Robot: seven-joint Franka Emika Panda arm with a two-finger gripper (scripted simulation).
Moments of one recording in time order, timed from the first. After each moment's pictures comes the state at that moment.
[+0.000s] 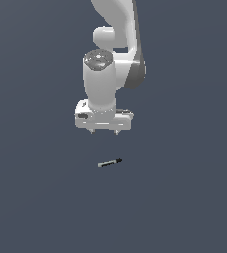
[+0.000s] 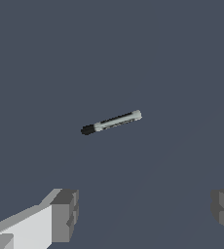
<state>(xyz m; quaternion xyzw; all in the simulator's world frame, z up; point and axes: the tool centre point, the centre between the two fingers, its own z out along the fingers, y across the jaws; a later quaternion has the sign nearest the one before) 0.001 -0.035 0.187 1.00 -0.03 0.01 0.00</state>
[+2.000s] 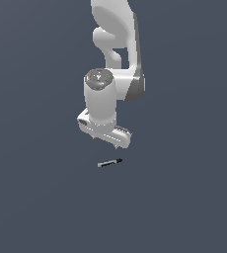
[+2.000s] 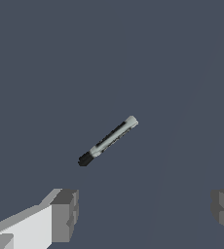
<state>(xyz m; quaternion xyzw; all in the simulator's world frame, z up) 0.023 -0.034 0.153 0.98 -0.22 0.01 0.00</state>
